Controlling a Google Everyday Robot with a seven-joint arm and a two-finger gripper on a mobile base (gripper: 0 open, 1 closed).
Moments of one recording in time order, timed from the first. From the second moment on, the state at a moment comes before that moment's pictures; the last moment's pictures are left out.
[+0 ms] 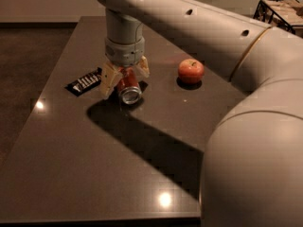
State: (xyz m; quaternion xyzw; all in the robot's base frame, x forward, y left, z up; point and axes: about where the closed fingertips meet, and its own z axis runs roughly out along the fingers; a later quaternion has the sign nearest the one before) arm 0.593 0.069 0.851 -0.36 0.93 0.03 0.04
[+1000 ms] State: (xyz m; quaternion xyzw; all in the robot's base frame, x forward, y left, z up) arm 0.597 0.068 0.881 -0.43 0.90 0.03 0.04
